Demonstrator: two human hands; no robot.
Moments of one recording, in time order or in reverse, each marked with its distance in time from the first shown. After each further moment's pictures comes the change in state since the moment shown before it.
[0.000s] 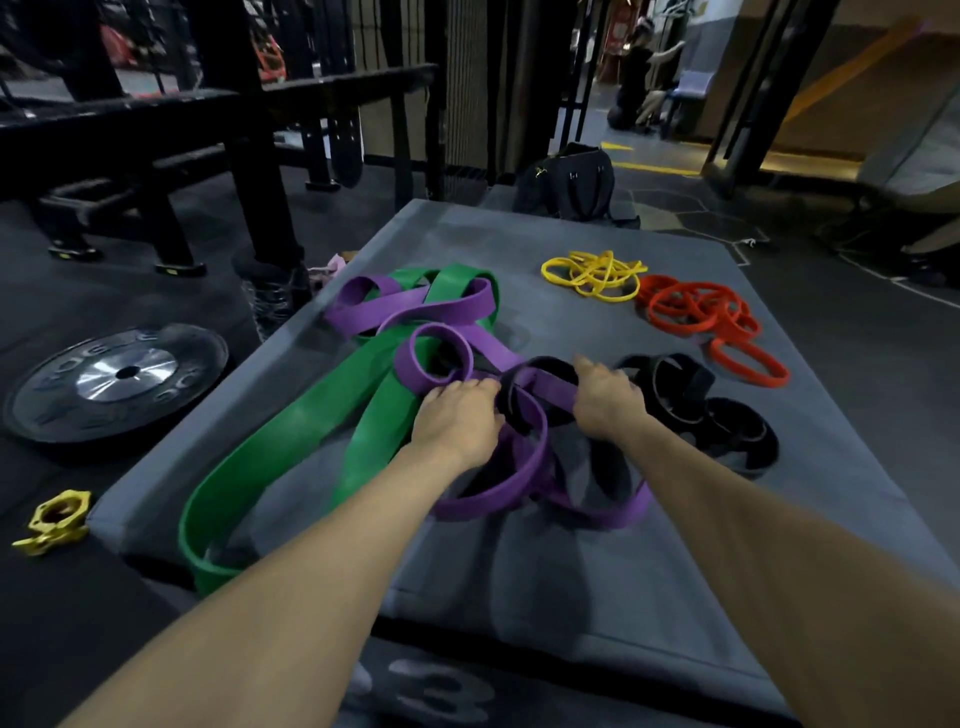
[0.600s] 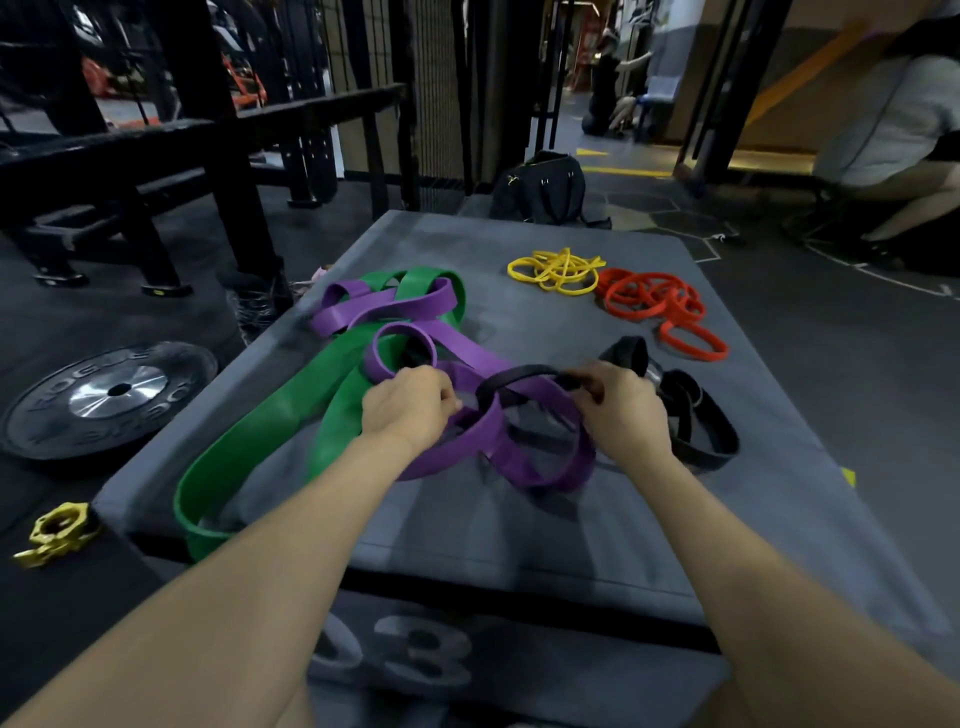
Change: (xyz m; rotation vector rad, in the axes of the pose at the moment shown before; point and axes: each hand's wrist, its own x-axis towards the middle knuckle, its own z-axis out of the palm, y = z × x) left_hand -0.041 0.013 -0.028 -0.040 0.126 -0.163; right_hand -0.087 0.042 -0.017 0.362 0.348 -0.063
